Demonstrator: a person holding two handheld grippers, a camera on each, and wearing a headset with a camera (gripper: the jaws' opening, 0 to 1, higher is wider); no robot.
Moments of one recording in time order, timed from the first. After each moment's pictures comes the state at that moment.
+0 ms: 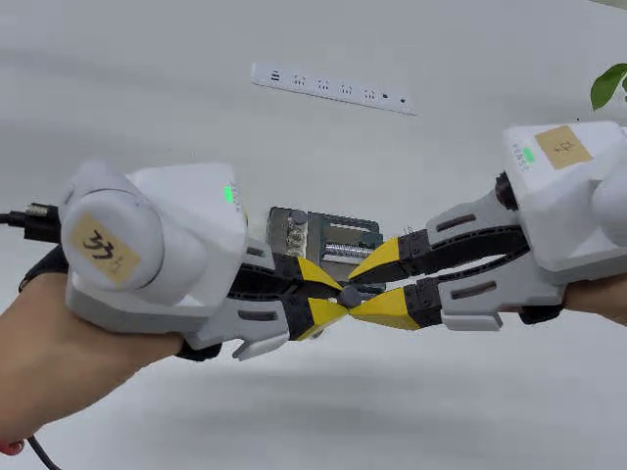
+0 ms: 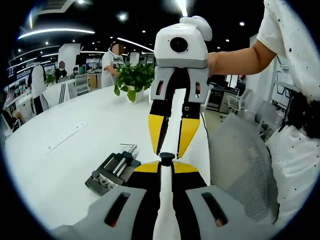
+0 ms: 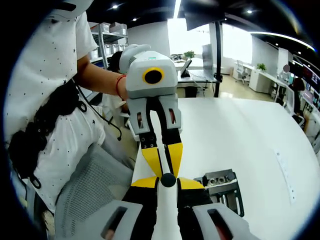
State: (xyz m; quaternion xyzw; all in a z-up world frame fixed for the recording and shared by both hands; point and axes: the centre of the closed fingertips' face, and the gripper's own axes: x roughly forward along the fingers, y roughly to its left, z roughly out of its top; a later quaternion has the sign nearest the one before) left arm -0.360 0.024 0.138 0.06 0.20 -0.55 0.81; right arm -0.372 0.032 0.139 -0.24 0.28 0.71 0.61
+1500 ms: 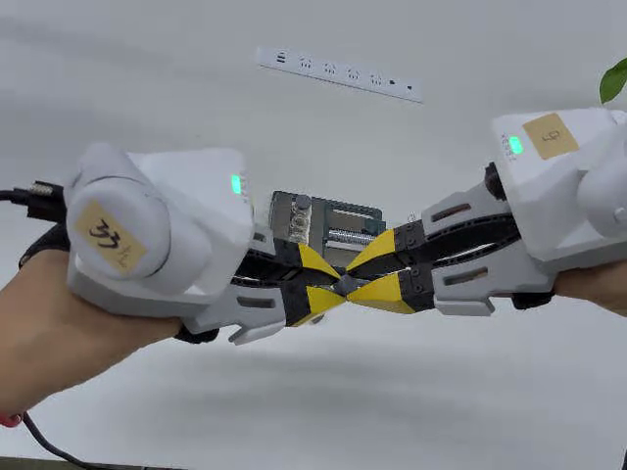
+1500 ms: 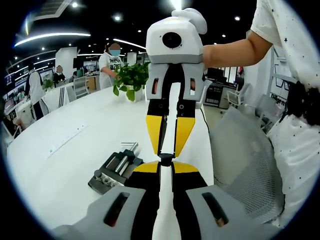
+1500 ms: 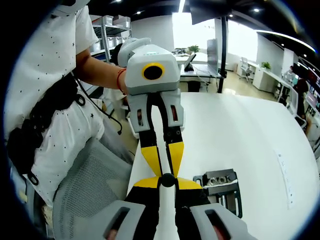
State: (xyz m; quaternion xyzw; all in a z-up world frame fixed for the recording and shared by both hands) left arm -0.362 0.030 0.129 0.08 0.19 -0.55 0.81; right arm -0.374 0.037 0.132 -0.26 0.29 0.70 0.59
